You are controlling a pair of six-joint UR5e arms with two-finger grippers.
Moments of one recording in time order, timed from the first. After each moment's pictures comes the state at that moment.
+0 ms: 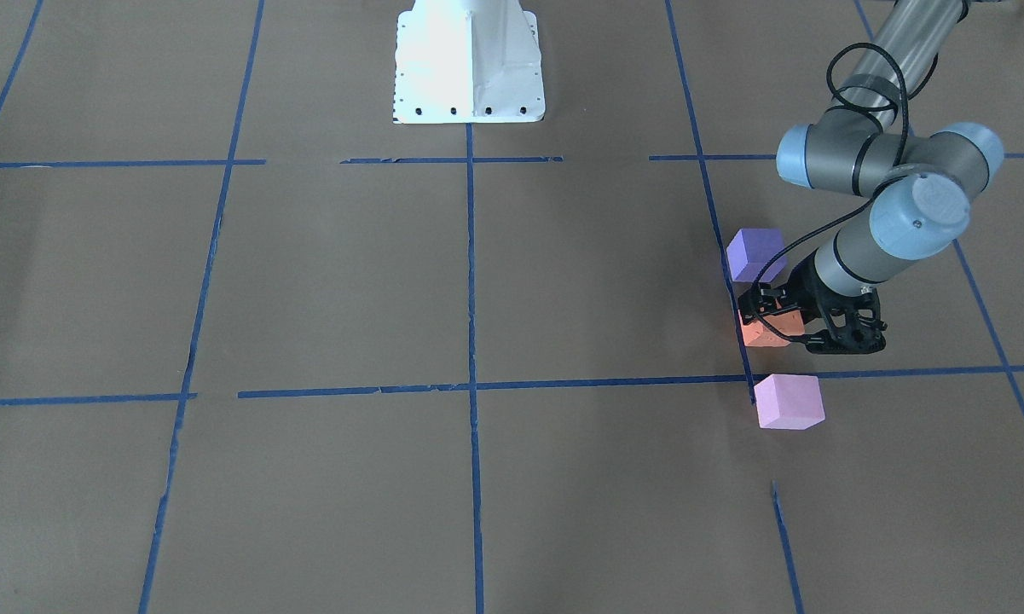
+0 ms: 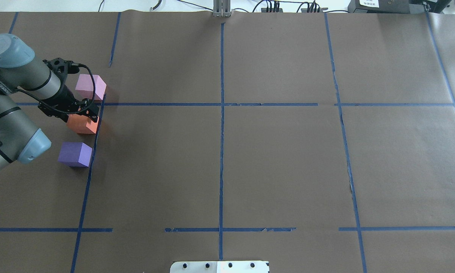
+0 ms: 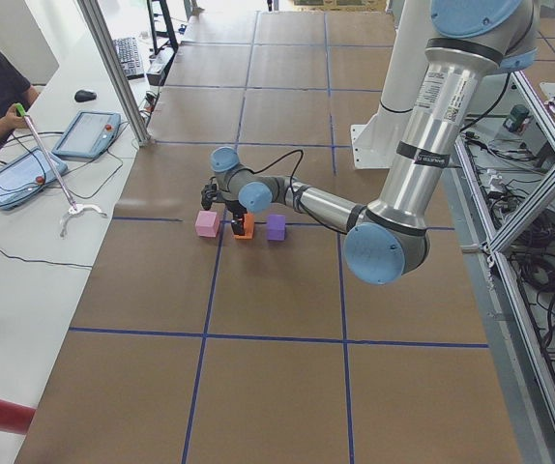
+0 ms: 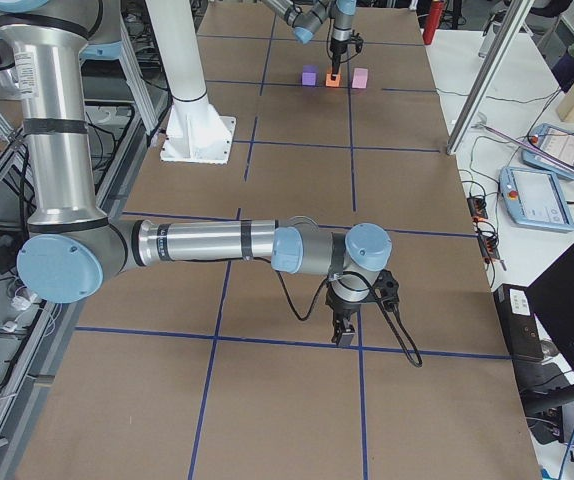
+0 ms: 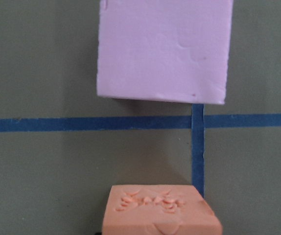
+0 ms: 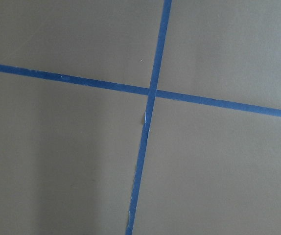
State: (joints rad) left arm -0.91 -1.89 -1.51 -1.87 -2.23 -0.82; right arm 1.52 -1.51 1.59 -1.72 2.29 -0.16
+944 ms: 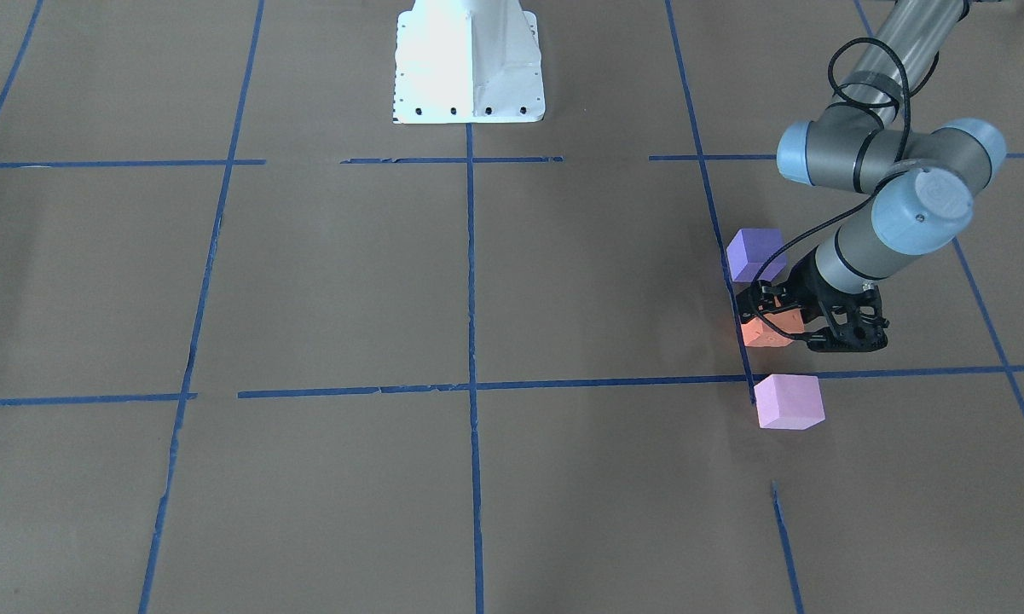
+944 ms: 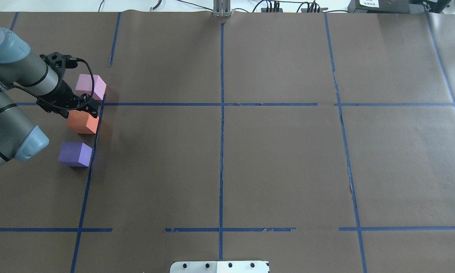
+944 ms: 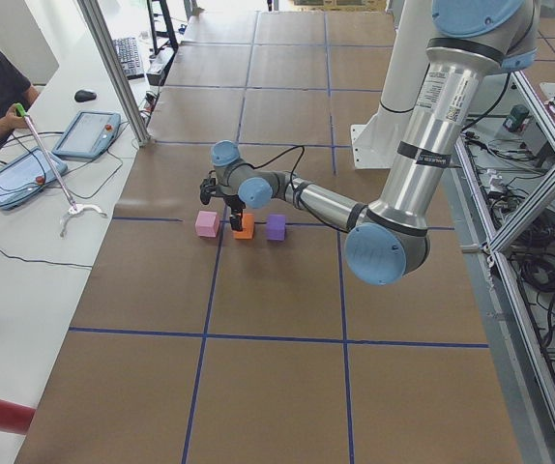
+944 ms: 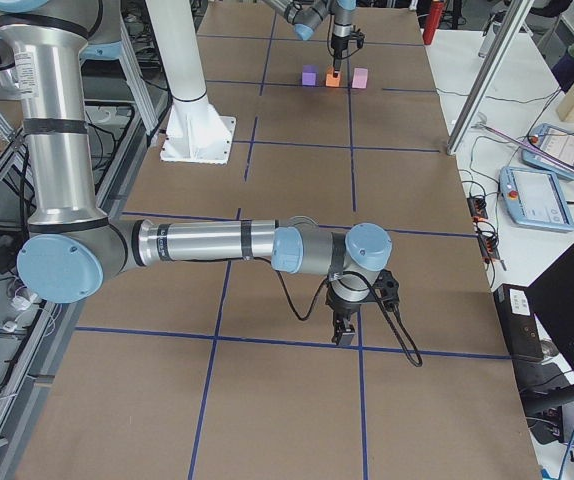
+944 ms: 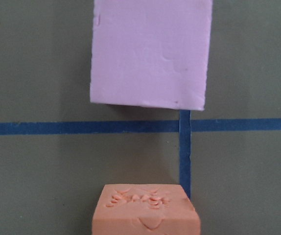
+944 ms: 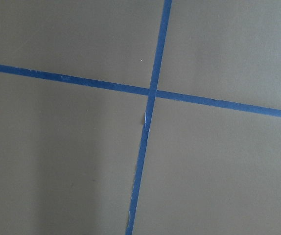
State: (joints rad) left arm -0.92 -1.89 -1.55 -1.86 -2.23 -0.83; right arm 1.52 -1.51 1.59 -1.72 2.29 -0.16
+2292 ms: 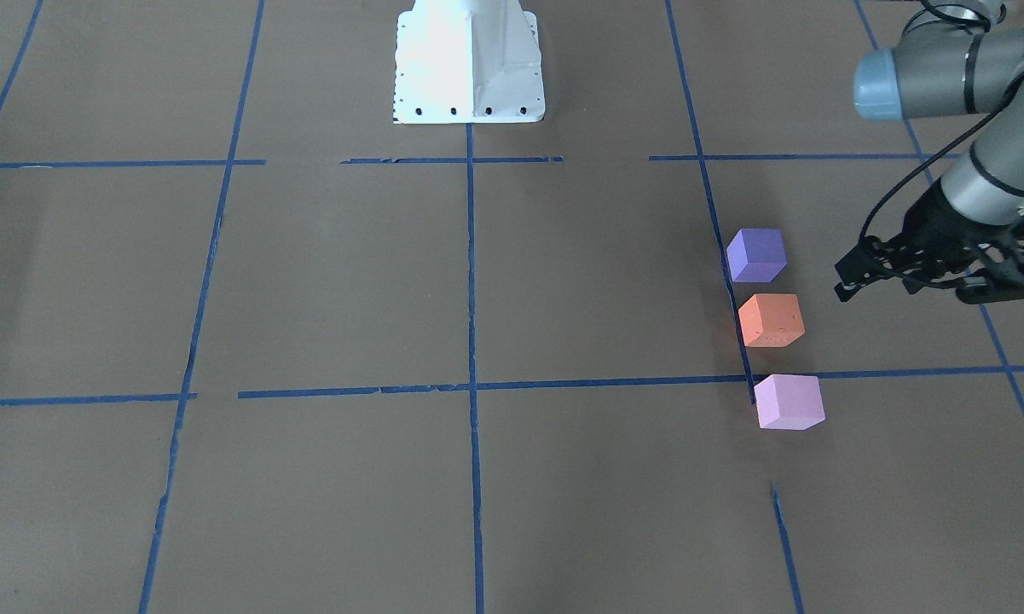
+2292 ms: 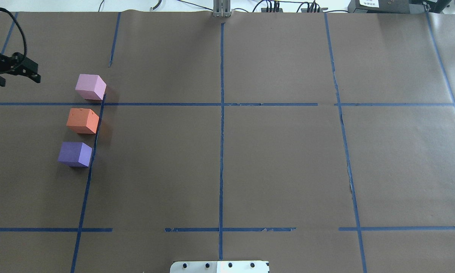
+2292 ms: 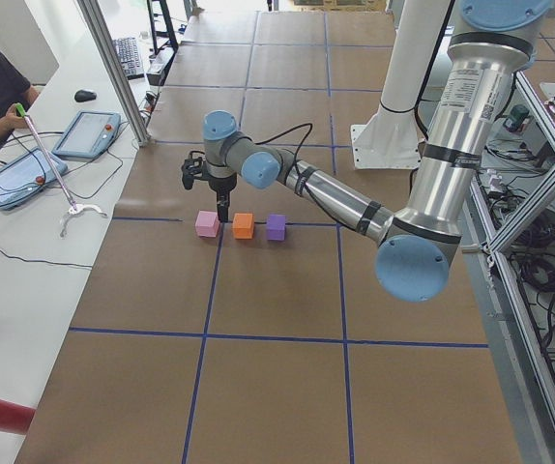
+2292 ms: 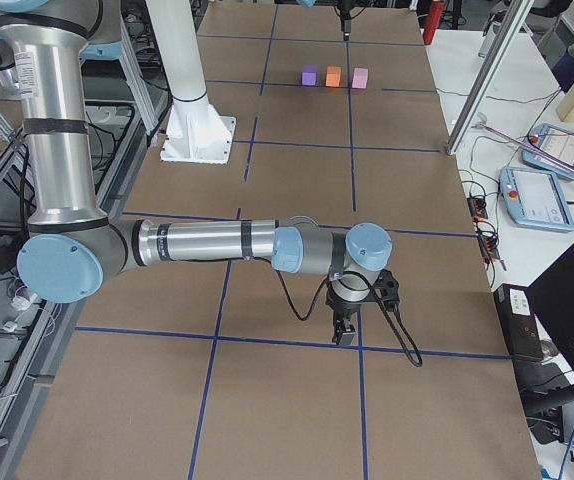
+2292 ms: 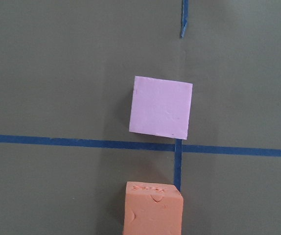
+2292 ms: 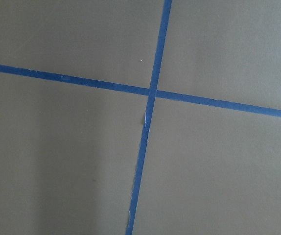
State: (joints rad) left arm -1.19 -1.76 -1.81 -1.66 -2.25 -0.70; right arm 1.52 -1.51 1.59 -1.72 2.29 -0.16
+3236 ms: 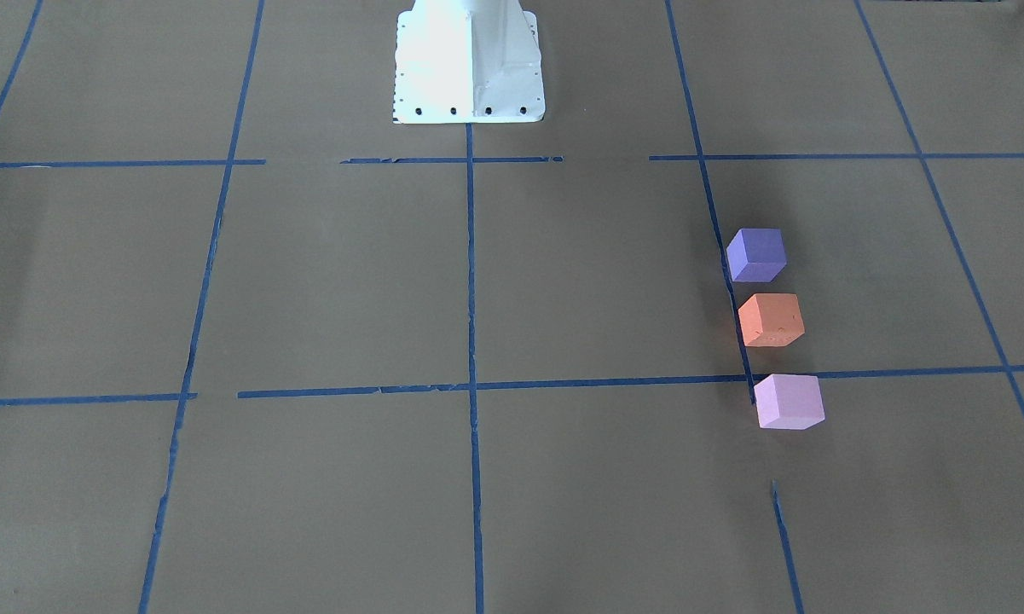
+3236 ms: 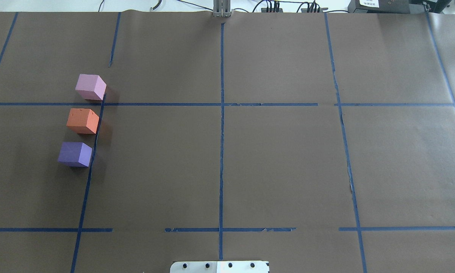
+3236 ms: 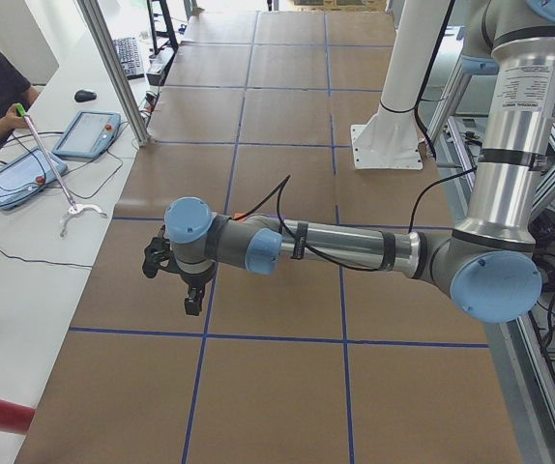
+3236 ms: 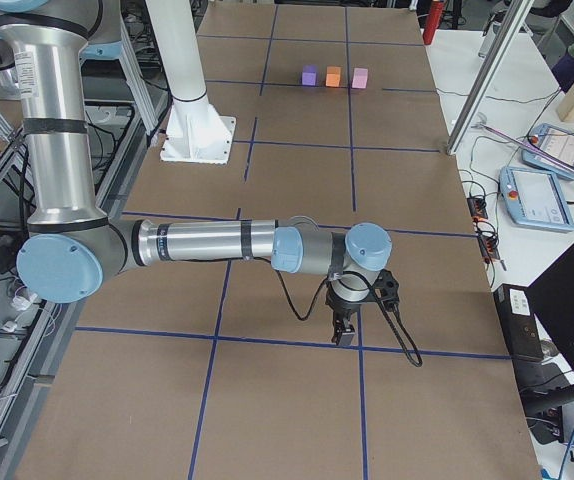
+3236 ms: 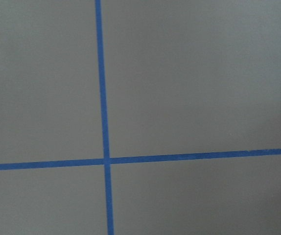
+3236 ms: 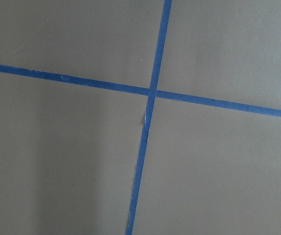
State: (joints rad) left arm -1.55 -1.69 -1.53 -1.75 -2.39 -0.11; right arm 1.52 -1.51 1.59 -1.72 2.29 -0.16
